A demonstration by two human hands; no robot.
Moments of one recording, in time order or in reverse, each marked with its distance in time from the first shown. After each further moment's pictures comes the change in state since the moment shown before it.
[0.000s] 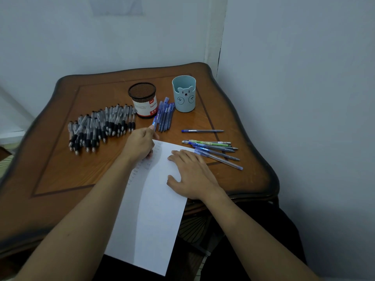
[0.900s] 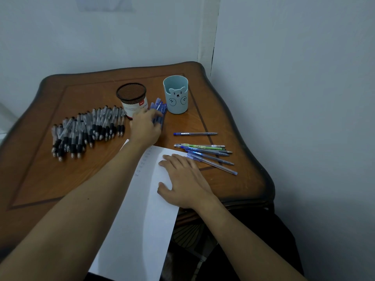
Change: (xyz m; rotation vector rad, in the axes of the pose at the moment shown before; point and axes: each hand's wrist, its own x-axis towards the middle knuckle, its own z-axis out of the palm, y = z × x) left_hand 0.063 0.020 0.032 0.462 0.168 0.361; right_hand 0.001 0.002 0.003 0.017 -0.005 -0.008
